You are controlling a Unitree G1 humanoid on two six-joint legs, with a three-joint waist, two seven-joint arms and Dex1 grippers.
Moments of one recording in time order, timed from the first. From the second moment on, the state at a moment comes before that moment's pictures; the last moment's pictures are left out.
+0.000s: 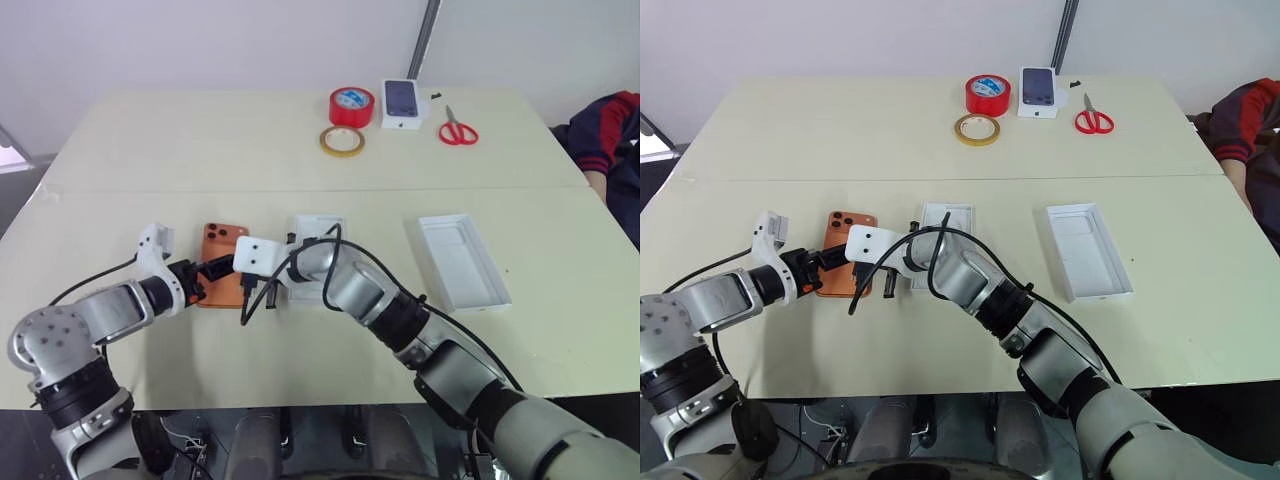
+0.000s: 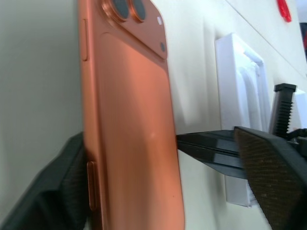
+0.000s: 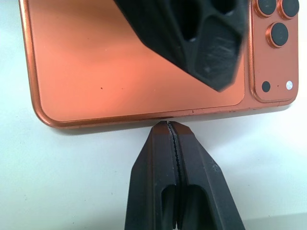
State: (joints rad) left arm -0.38 0.33 0.71 -0.21 -1.08 1.61 0.03; right arm -0.86 -0.03 0.65 0.31 -0.25 0.55 0.79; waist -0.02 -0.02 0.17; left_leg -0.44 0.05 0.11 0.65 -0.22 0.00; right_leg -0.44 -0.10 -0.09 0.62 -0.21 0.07
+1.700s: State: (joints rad) left arm -0.38 0.21 0.15 -0.11 -1.73 1.03 0.54; right arm -0.48 -0.66 0.02 -0.21 0.23 0.75 0.99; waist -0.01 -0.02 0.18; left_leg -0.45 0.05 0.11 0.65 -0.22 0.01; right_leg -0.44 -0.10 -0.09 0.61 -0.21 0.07
